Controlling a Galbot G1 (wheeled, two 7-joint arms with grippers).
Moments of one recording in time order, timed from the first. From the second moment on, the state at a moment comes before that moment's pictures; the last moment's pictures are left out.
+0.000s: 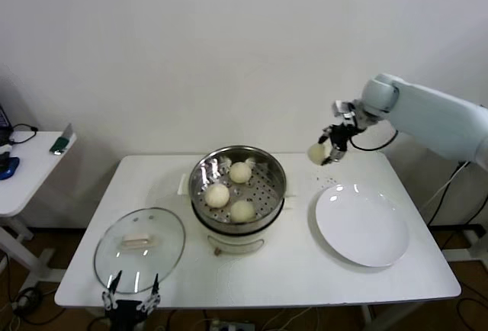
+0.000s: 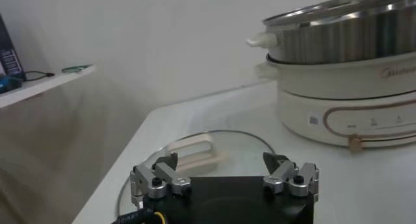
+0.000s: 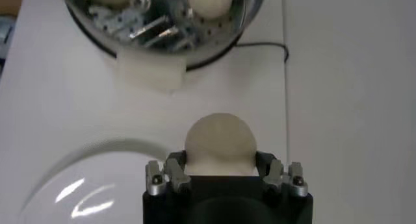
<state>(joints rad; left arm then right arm) 1.84 -1.50 -0.66 -2.00 0.09 -0.04 -0.01 0.69 1.00 -1.51 0.97 0.66 -0.13 -1.04</state>
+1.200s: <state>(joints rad) 1.79 -1.47 -0.64 -1.99 0.06 -0.02 -0.01 0.72 1.37 -1.85 1.04 0.98 -0.27 -0.90</state>
